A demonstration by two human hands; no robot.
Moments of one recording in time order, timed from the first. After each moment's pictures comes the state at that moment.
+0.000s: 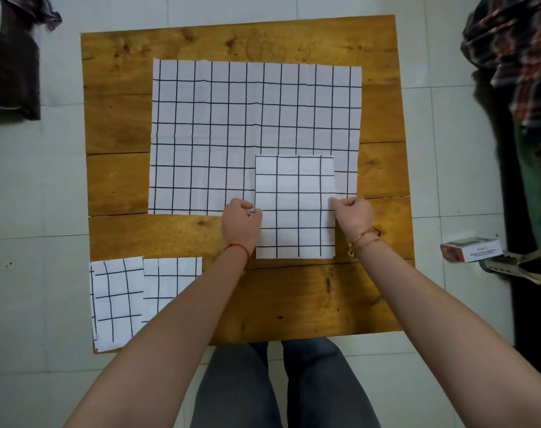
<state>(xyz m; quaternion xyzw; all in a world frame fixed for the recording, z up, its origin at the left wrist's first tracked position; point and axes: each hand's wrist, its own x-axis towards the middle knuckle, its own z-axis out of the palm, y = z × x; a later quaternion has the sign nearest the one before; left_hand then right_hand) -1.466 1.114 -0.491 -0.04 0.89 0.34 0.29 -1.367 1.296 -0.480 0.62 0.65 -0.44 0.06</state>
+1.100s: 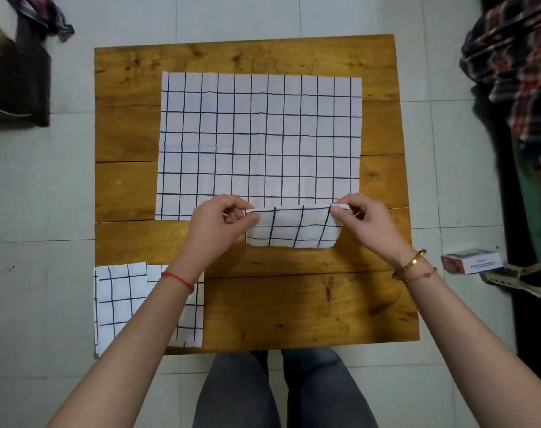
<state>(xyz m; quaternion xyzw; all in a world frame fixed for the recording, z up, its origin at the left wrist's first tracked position) -1.504 1.080 -0.388 0.17 0.86 0.38 0.30 -1.351 1.314 -0.405 0.32 0.80 -0.50 0.07</state>
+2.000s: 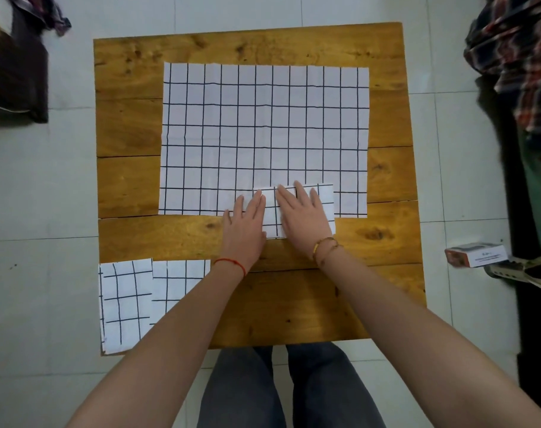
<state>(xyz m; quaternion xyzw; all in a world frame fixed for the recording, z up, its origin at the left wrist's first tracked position) -1.470 1.085 -0.484 0.36 0.90 -0.01 0.26 -1.408 1.221 -0.484 0.11 0.96 -0.08 0.24</state>
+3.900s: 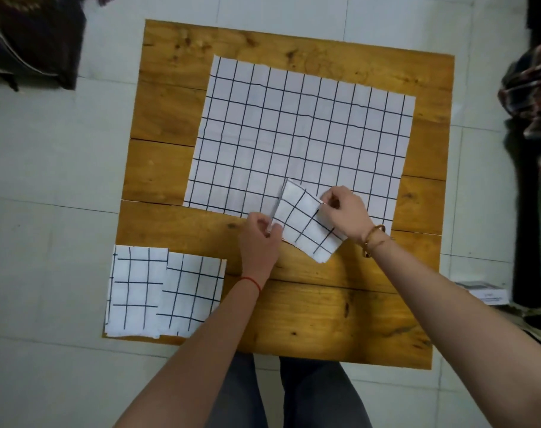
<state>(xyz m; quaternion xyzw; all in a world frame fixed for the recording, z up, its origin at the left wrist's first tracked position) -1.467 1.084 -0.459 -0.08 0.85 0.46 0.26 -1.447 1.275 -0.470 0.29 0.84 -0.44 0.16</state>
